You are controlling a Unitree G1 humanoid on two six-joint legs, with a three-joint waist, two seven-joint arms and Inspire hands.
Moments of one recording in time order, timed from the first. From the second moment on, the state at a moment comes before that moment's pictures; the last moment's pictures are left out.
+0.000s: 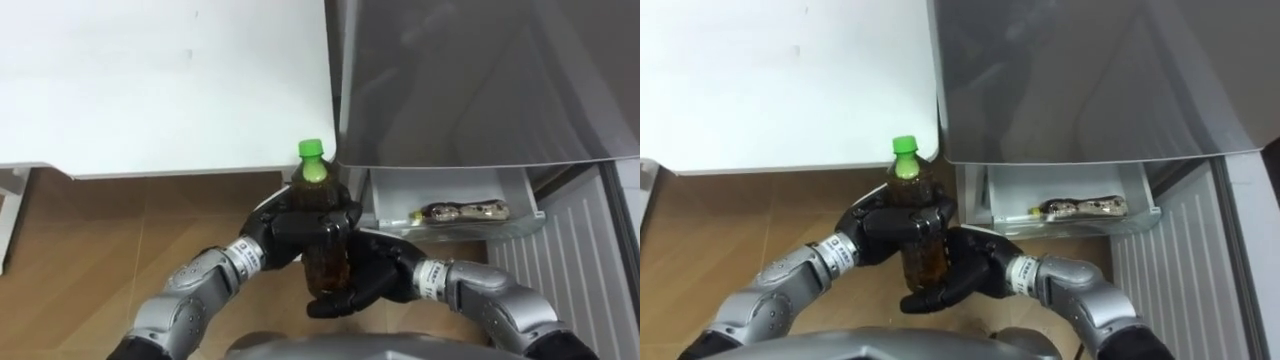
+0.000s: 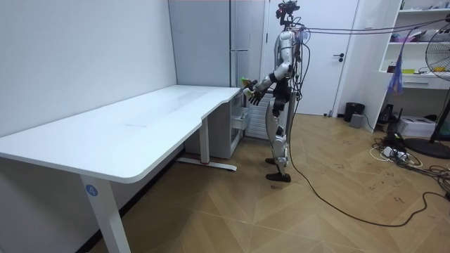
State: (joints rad) left arm 0.13 0.33 -0.43 0.31 -0.72 0.09 -0.47; right arm 0.08 -0.34 0.49 0.39 0.45 0.22 0.67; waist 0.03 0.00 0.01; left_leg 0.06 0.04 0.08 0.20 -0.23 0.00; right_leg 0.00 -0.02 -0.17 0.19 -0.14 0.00
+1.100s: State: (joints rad) left arm 0.11 0.35 -0.49 0.28 -0.80 0.09 -0.49; right arm 0.07 -0.37 0.54 0.38 0.50 0.20 0.66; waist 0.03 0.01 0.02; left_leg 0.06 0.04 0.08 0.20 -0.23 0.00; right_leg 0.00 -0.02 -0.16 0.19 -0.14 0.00
